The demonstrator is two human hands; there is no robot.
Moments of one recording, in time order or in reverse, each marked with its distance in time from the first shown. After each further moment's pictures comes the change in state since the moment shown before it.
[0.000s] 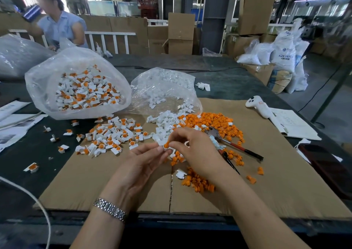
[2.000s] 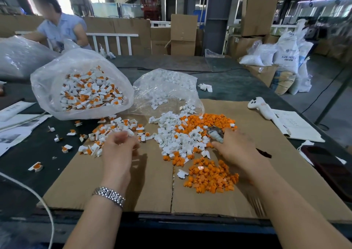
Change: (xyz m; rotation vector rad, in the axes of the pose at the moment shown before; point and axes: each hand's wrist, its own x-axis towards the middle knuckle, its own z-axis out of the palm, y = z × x) left_hand 0.011 0.027 -0.008 0.489 0.551 0.371; right_hand 0.014 0.076 -0.048 -0.636 -0.040 0.567
